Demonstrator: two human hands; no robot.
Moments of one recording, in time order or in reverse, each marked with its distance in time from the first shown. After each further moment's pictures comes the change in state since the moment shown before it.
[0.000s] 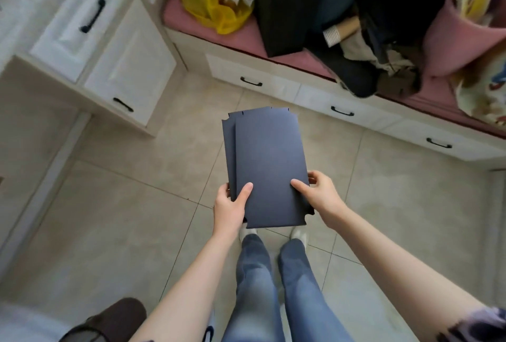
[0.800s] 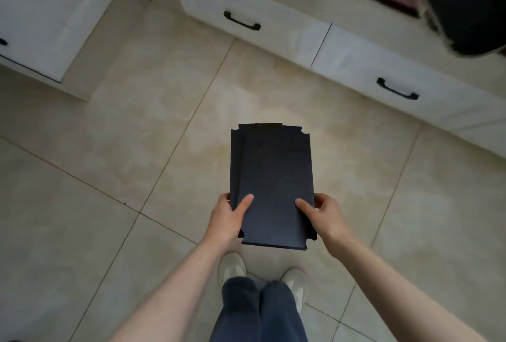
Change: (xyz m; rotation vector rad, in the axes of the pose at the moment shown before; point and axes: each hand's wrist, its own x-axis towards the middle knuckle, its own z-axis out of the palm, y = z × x) left_hand 0.307 -0.239 0.213 0.252 -0.076 -0.150; right_hand 0.386 0.254 0.003 -0.069 -0.052 0.145
